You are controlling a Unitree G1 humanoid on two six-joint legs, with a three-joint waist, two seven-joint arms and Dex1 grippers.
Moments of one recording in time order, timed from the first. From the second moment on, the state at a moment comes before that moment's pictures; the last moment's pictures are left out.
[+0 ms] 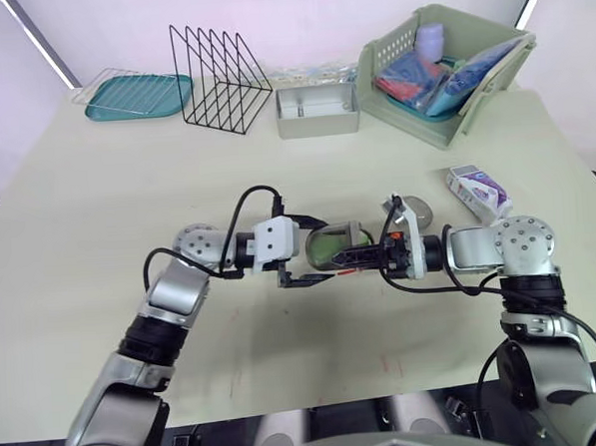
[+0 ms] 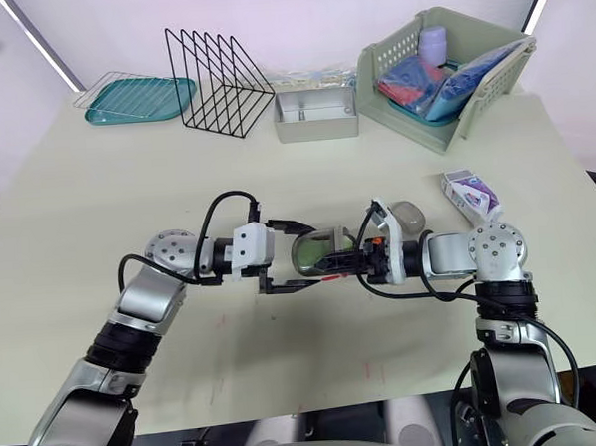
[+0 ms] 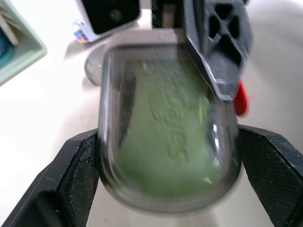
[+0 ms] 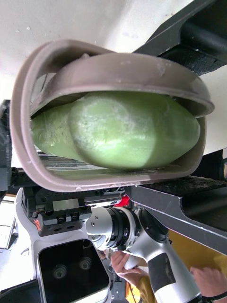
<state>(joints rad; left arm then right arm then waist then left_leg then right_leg) -0.46 0.63 -0.23 0.05 -0.17 -0.05 -1.22 -0.60 -0.27 -0.17 0.11 1.21 1.61 0.29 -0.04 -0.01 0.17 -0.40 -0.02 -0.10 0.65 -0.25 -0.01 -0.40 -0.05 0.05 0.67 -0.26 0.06</state>
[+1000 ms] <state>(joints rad) -0.51 0.54 -0.25 -0.03 -0.24 0.23 -1.21 -1.17 -0.91 0.83 -0.22 0.25 0.98 1.27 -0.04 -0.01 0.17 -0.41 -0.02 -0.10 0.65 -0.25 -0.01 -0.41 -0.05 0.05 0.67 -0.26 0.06</state>
